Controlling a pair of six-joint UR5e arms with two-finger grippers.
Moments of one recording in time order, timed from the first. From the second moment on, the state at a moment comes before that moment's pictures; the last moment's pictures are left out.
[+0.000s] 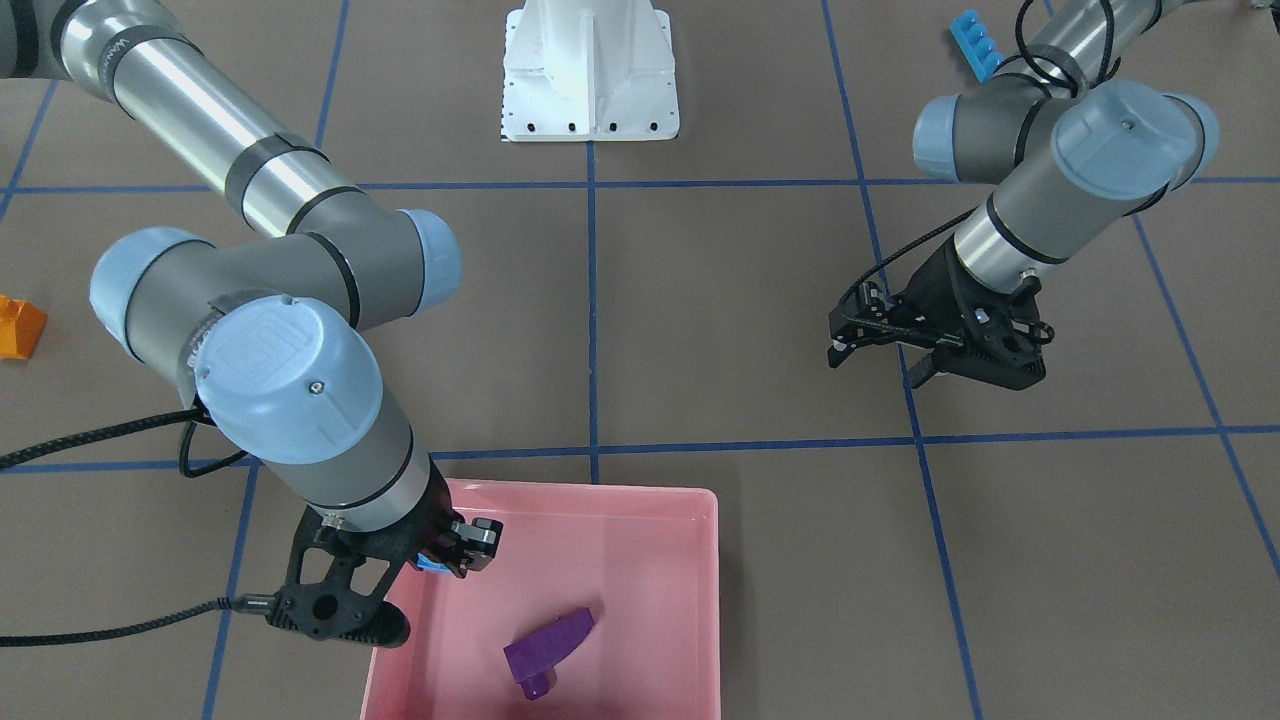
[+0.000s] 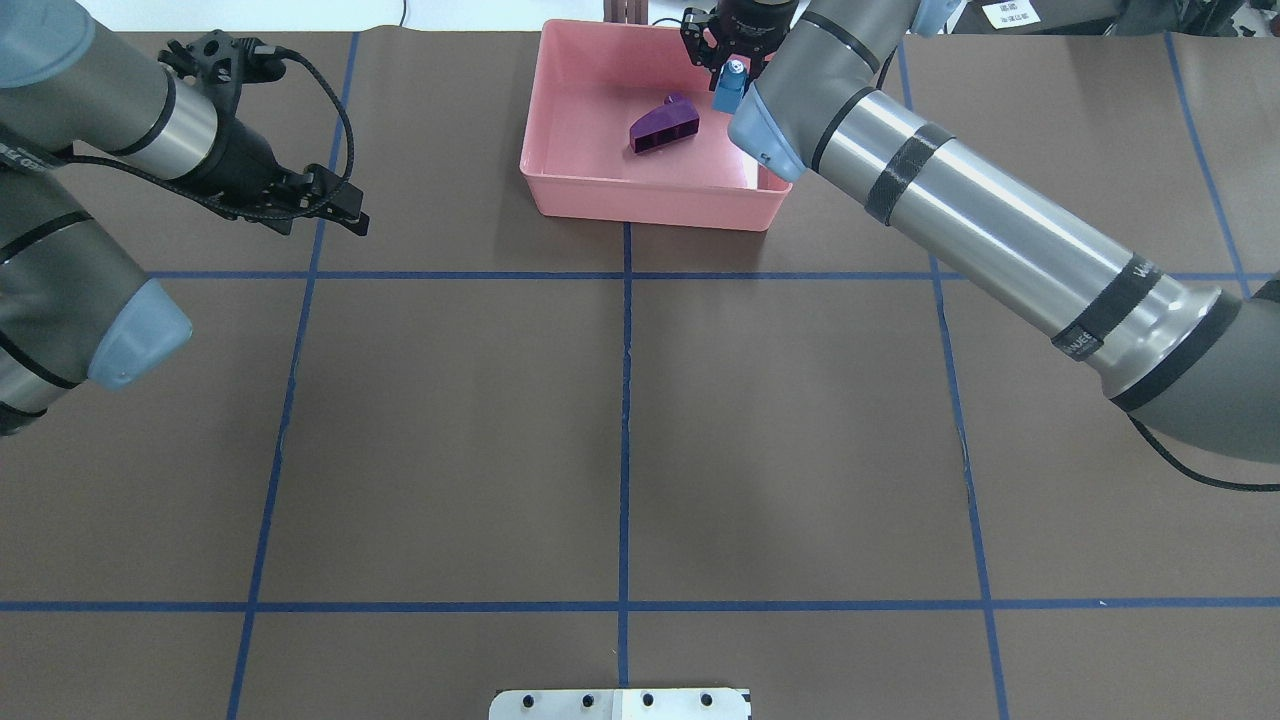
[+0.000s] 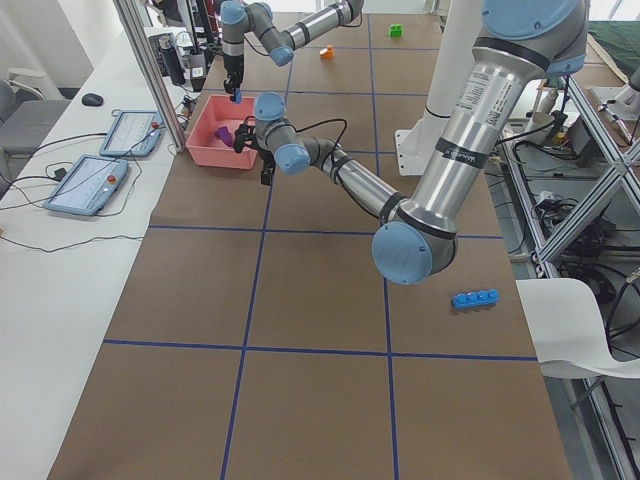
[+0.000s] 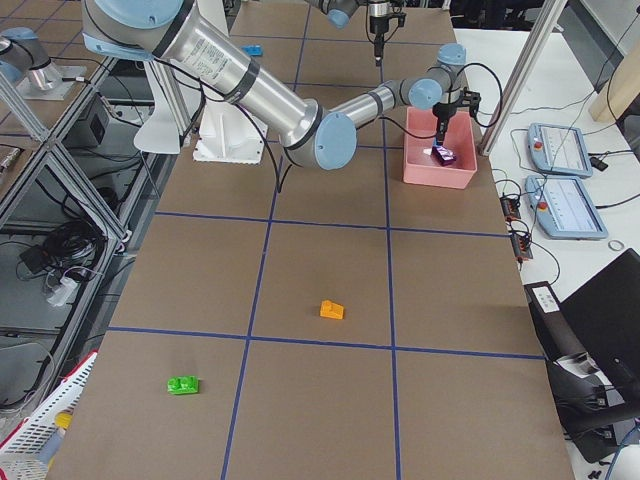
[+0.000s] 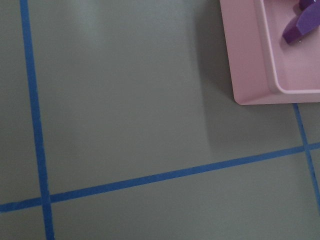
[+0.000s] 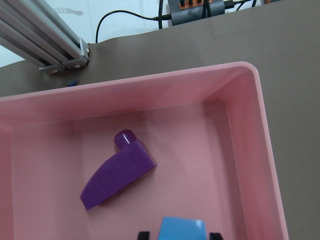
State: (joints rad) left arm -0.95 -1.98 -1.73 -1.89 -2.23 -0.88; right arm 0.92 -0.48 0.91 -1.28 2.06 1.13
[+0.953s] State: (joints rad) left arm -0.94 -1.81 -1.99 -1.61 -2.23 -0.89; right arm 1.08 -0.99 1.40 -1.28 2.23 1.04
